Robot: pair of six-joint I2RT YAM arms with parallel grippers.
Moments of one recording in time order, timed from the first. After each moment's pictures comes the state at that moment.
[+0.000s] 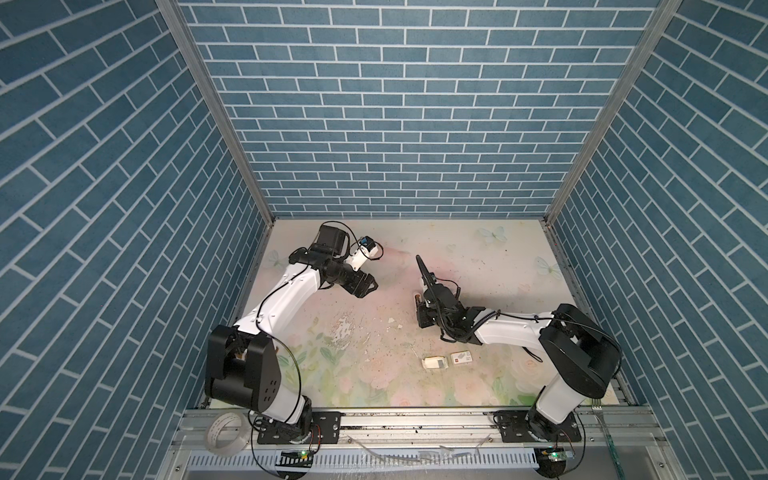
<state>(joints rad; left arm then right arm) -0.26 1.52 1.24 -0.76 0.43 0.36 0.89 1.68 0.82 0.10 0.16 0.47</state>
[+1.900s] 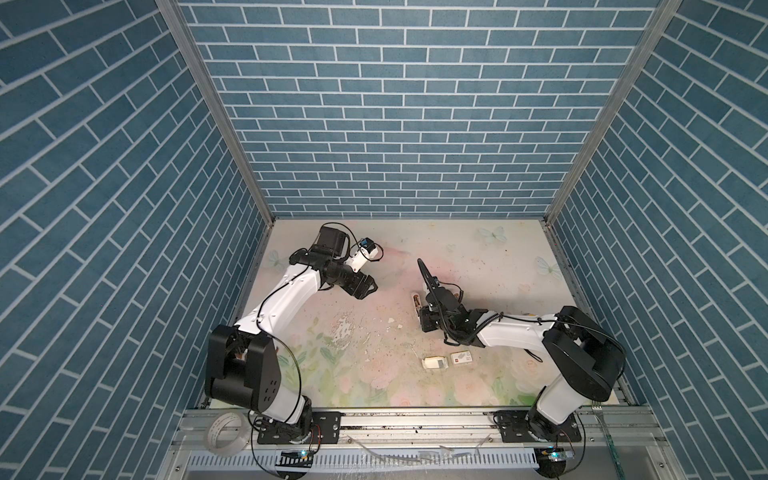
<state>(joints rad) -0.26 1.51 1.23 -0.76 0.43 0.36 0.89 1.64 0.80 0.05 0.15 0.49</state>
